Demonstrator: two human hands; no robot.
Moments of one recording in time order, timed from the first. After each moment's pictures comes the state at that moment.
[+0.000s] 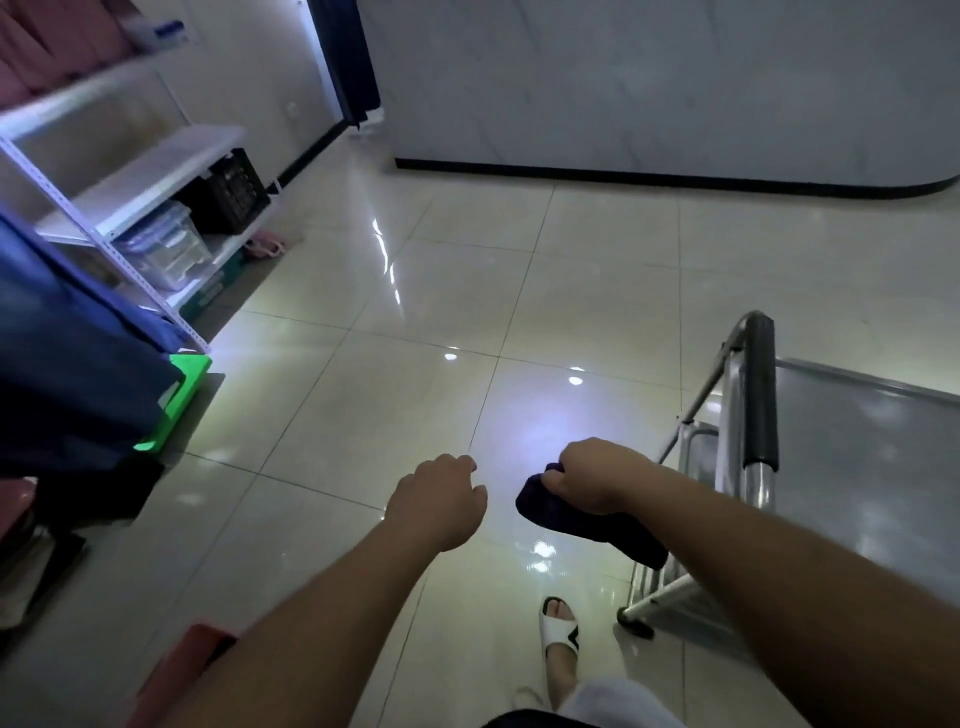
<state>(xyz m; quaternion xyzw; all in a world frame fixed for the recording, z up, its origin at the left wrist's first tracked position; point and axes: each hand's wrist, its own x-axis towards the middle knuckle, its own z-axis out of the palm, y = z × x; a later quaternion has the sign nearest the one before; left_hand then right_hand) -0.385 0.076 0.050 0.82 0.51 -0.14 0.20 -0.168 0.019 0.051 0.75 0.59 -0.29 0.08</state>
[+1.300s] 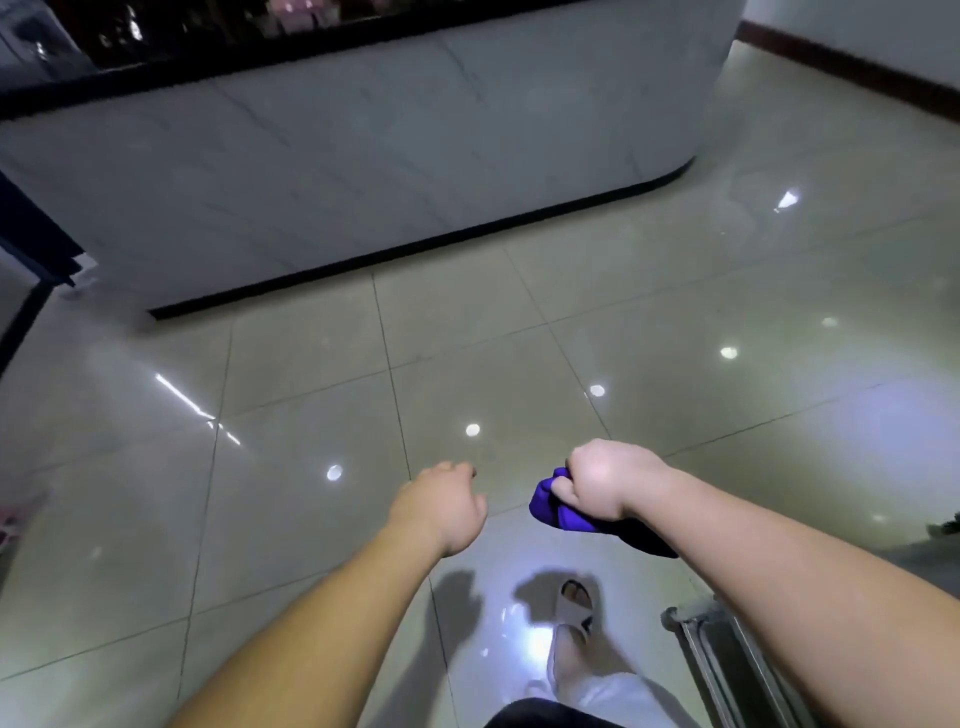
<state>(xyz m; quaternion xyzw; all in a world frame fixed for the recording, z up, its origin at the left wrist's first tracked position) 0.040 0.665 0.050 0.93 0.26 -0.22 0.14 0.187 0.493 0.063 0.88 0.38 -0.27 0.06</state>
